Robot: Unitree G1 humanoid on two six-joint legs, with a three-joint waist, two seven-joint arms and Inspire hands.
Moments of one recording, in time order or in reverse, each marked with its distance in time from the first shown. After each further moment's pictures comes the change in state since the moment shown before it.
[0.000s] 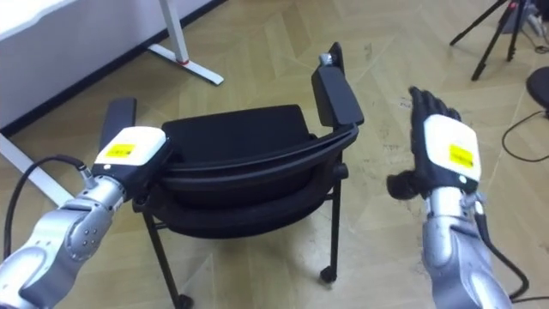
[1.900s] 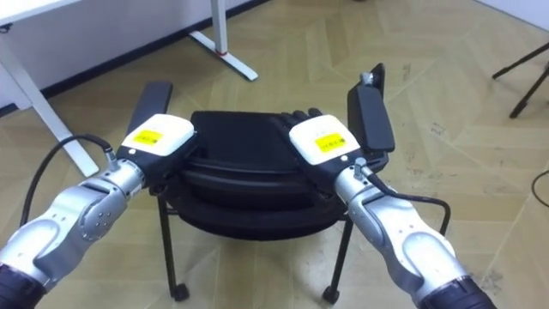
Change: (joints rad) left arm -0.152 0.012 -0.092 0.136 0.010 -0.140 0.004; right arm -0.145 -0.053 0.375 -0.106 -0.261 -0.057 0.326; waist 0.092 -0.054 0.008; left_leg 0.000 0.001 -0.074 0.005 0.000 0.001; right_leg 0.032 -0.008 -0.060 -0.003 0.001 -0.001
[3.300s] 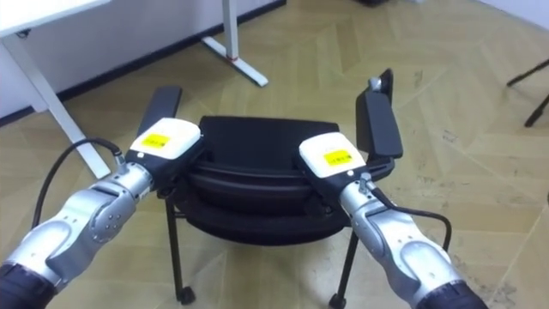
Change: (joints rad) left arm -0.018 -0.044 -0.026 0.091 0.009 -0.001 0.027; right arm -0.007 0.050 0.043 0.223 0.050 -0.003 -0.116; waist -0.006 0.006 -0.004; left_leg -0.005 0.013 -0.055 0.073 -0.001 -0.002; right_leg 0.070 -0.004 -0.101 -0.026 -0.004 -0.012
